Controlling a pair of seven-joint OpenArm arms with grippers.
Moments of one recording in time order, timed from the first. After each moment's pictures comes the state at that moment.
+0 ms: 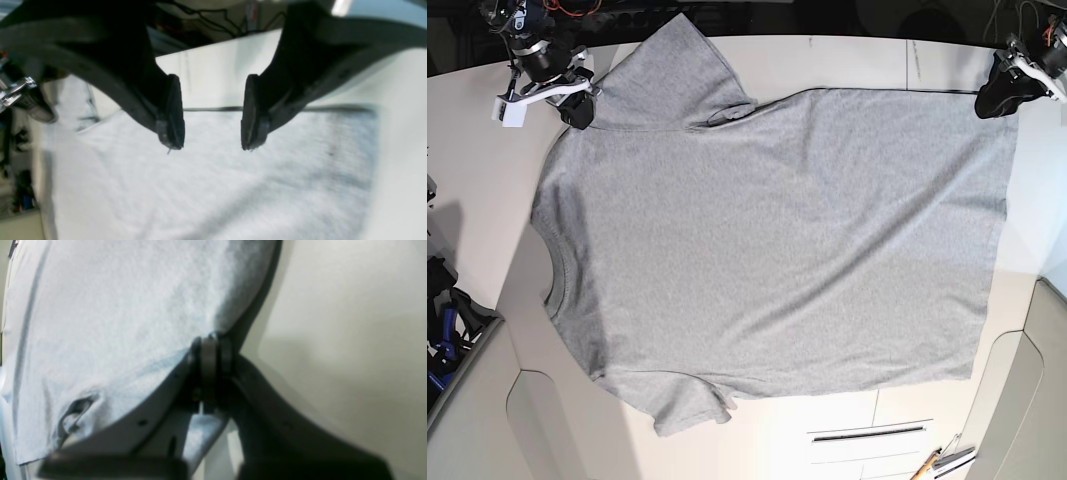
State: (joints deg) left arm 39.0 -26.5 -37.9 89.0 -68.6 -34.8 45.0; right arm -32.2 -0.4 23.1 98.6 39.8 15.5 -35.5
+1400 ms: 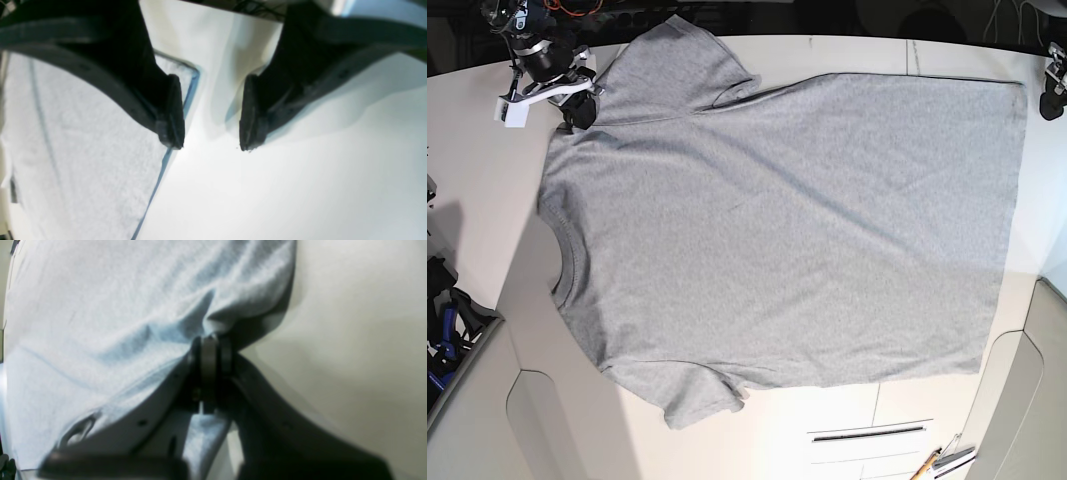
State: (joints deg) left arm 27.7 -28.9 -50.5 60.6 -61.0 -35.7 43.2; right arm -32.3 -0.4 23.0 98.6 39.8 15.7 -35.6
